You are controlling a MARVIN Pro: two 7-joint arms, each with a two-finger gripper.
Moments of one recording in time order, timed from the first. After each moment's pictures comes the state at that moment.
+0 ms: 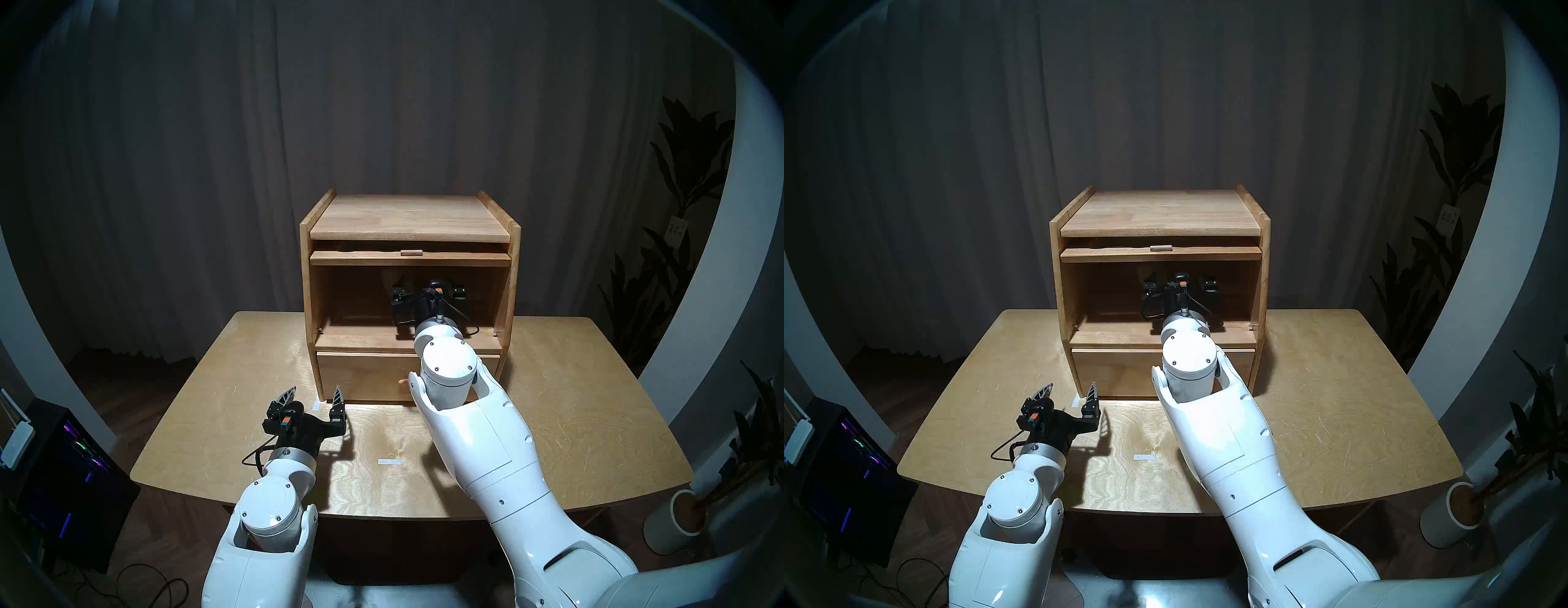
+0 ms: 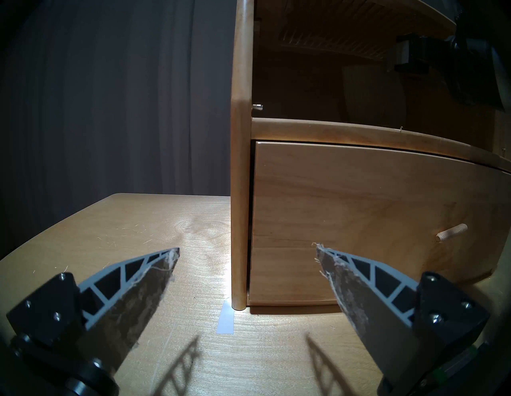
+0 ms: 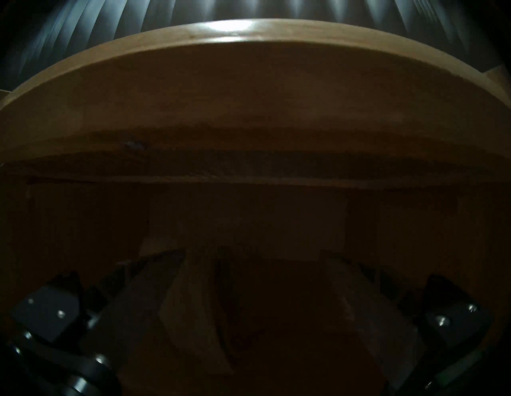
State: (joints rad) left arm 1.91 -1.58 -1.53 -1.78 0.00 -0.02 0.01; right arm -1.23 -1.65 1.21 -1.43 -0.06 0.09 -0.33
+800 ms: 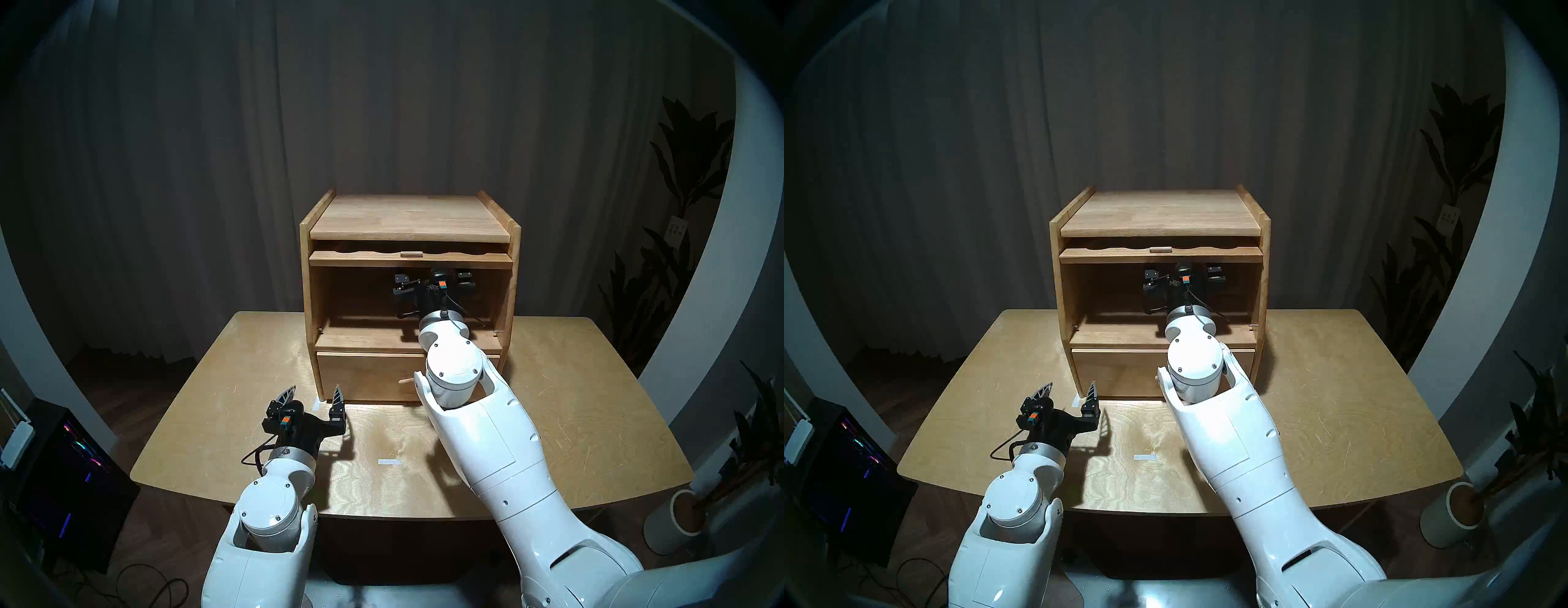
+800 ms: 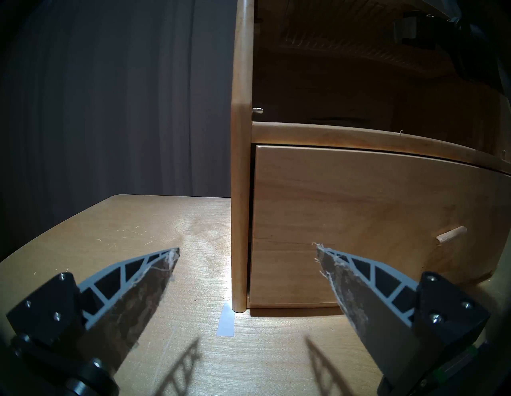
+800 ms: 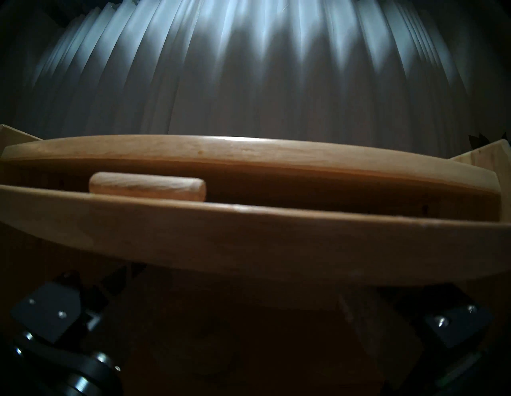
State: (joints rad) left arm 1.91 -1.58 -1.53 -1.78 0.00 -0.02 0.01; right arm -1.30 -1.60 1.20 -1.54 -0.09 -0.03 -0.32
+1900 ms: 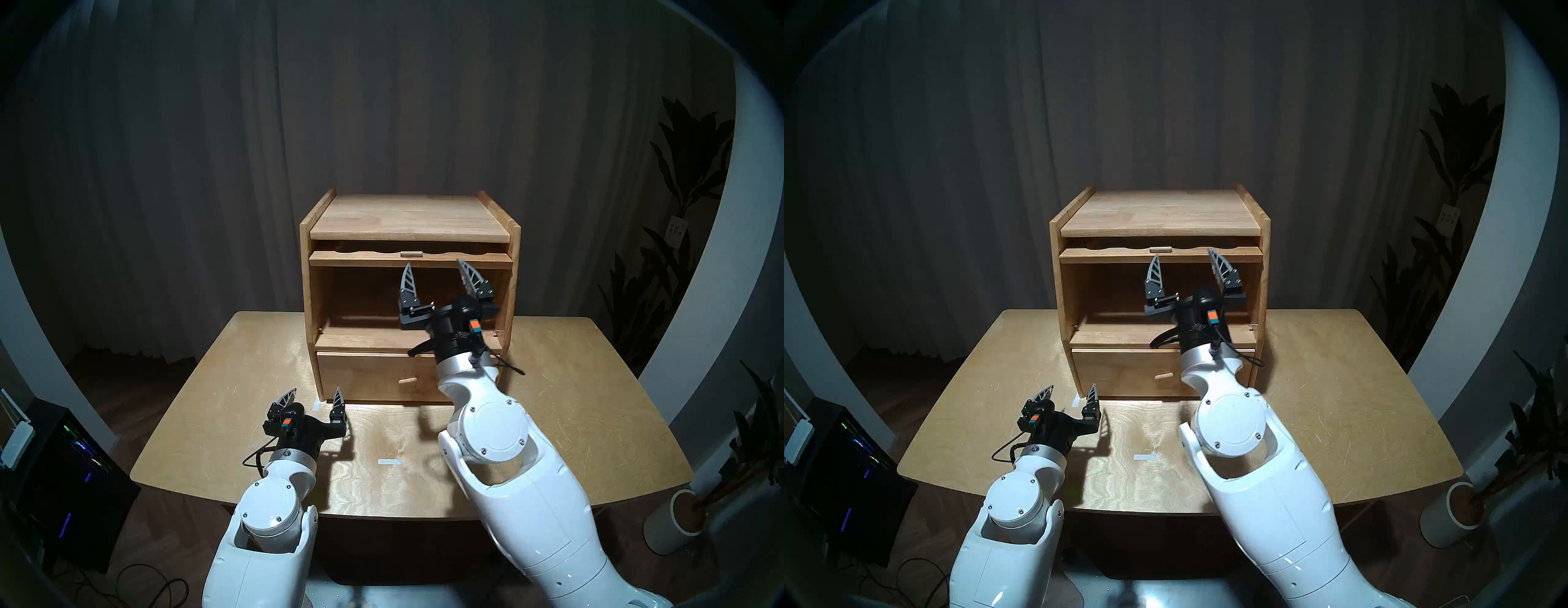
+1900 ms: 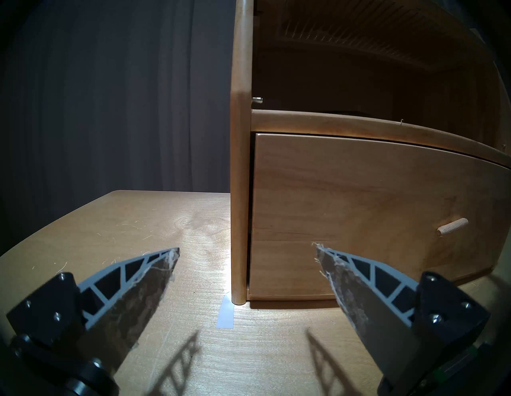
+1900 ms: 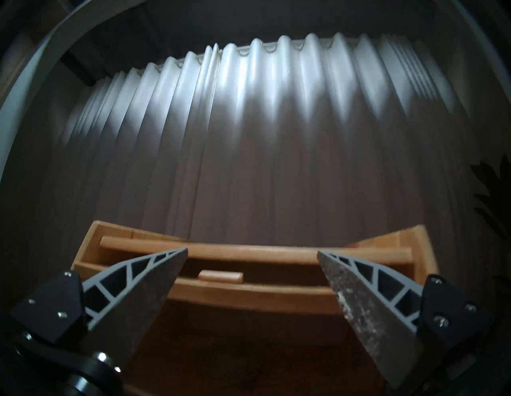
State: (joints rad) left arm 1.91 -1.58 -1.53 -1.77 0.00 -0.02 0.01; right arm -1.53 -1.41 1.17 -1.94 -0.06 -0.18 -0.29
